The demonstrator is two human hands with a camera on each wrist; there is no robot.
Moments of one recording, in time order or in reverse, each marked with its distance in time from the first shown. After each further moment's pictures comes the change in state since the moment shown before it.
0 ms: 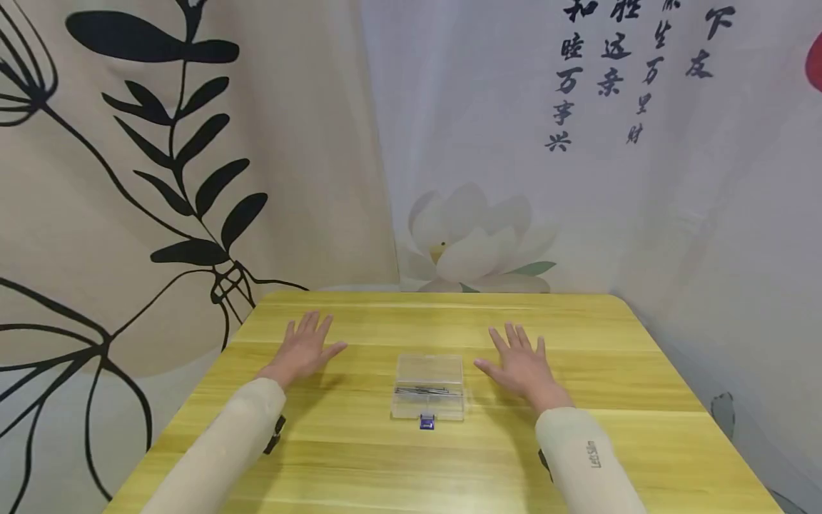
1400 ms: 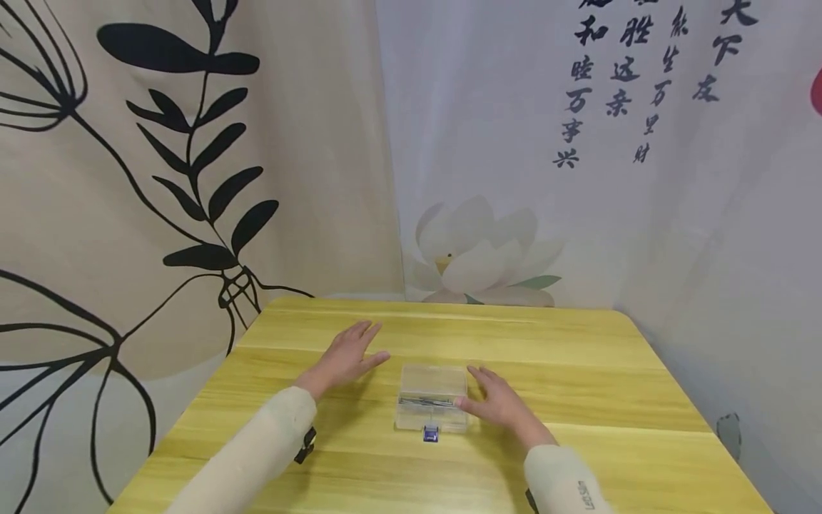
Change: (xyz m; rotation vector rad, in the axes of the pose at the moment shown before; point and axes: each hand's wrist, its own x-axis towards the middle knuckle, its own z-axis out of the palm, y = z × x) left_hand 0.013 0.066 0.001 -0.142 0.001 0.139; right_hand -0.008 -0.033 0.043 0.445 -0.129 0.022
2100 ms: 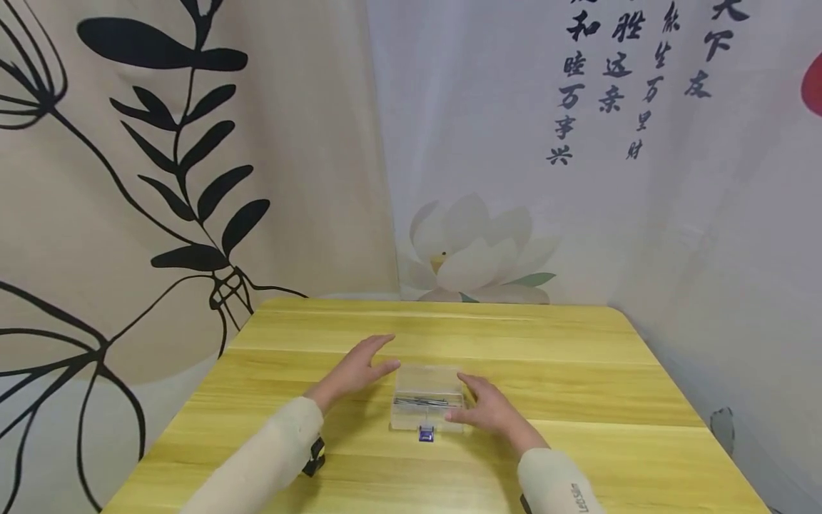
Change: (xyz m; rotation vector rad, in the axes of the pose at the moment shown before) left_hand 0.004 0.023 0.022 -0.402 -0.028 0.021; right_hand -0.001 0.002 0.012 0.100 -0.013 0.019
